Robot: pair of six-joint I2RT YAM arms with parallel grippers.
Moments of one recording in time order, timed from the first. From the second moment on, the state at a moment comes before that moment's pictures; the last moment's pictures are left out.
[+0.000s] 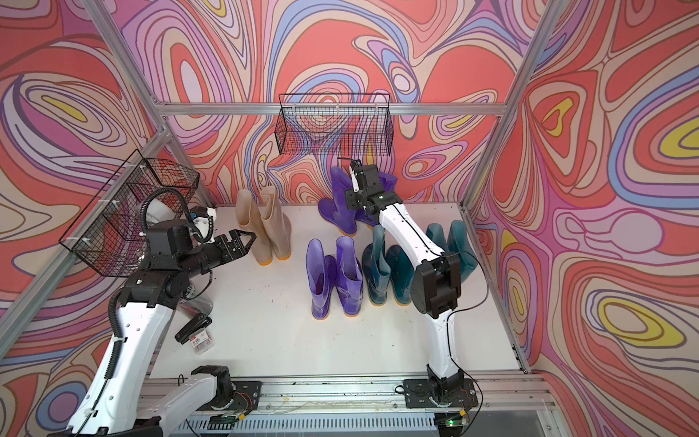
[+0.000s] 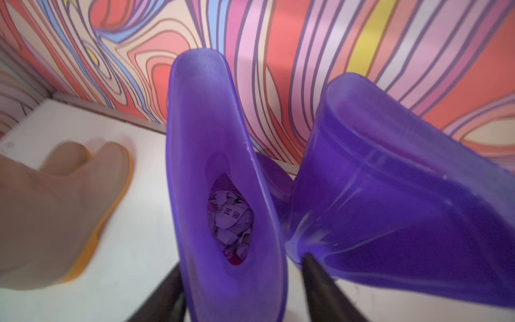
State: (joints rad) left arm -0.03 1.00 1.20 -0.71 0.36 -0.47; right arm 0.40 2.12 2.10 -0.56 0.07 0.01
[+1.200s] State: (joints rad) left arm -0.03 0.93 1.16 -0.68 0.34 -0.45; right arm 0.64 2.32 2.38 -0.57 0.05 0.40
